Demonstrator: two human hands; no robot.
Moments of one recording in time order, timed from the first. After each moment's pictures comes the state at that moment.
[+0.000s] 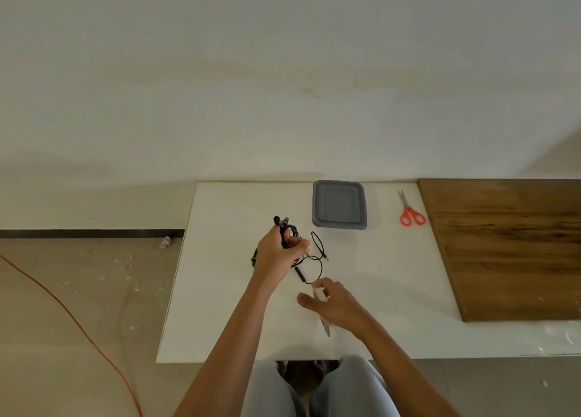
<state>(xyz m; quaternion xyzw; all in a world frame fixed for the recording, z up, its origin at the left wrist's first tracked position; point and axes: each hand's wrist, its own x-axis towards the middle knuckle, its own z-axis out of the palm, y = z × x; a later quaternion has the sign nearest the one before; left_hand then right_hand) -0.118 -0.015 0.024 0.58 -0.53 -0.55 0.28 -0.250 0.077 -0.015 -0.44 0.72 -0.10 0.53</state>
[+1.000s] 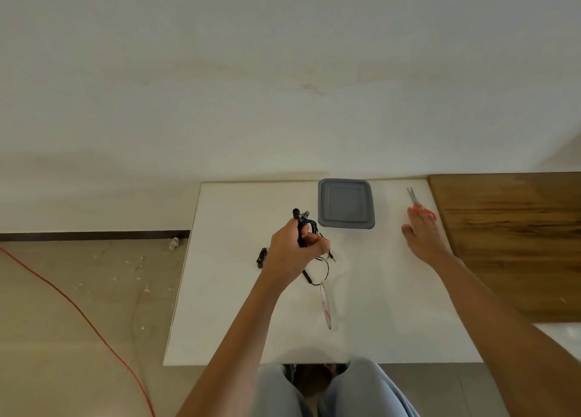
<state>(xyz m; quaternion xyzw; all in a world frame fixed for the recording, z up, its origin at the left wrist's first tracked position) -0.129 -0.014 0.054 0.53 -0.58 -0.56 0.26 -0.451 0.000 -0.078 -0.54 0.82 -0.07 0.19</state>
